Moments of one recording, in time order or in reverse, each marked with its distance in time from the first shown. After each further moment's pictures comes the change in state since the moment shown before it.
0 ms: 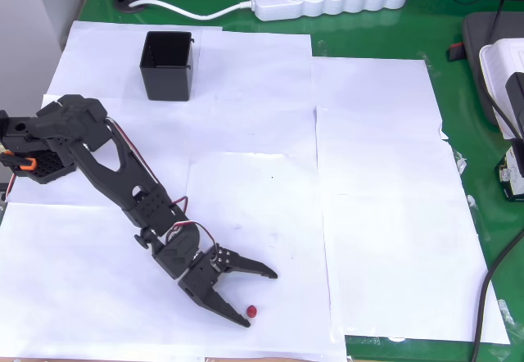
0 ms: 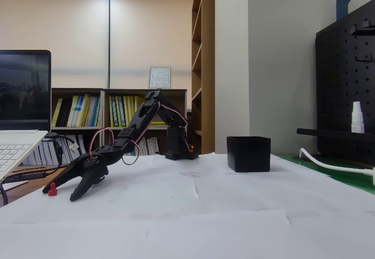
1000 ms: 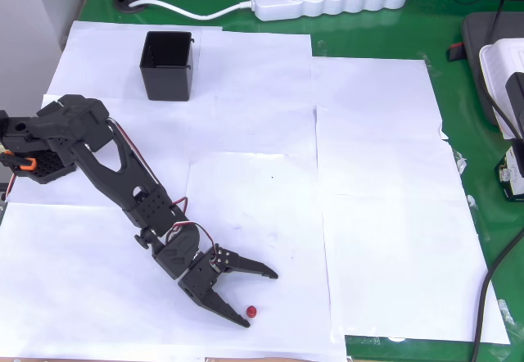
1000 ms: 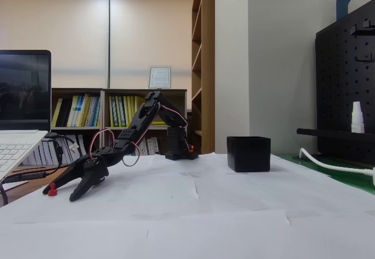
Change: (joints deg) arm -0.6 0.8 -0.2 -1.6 2.0
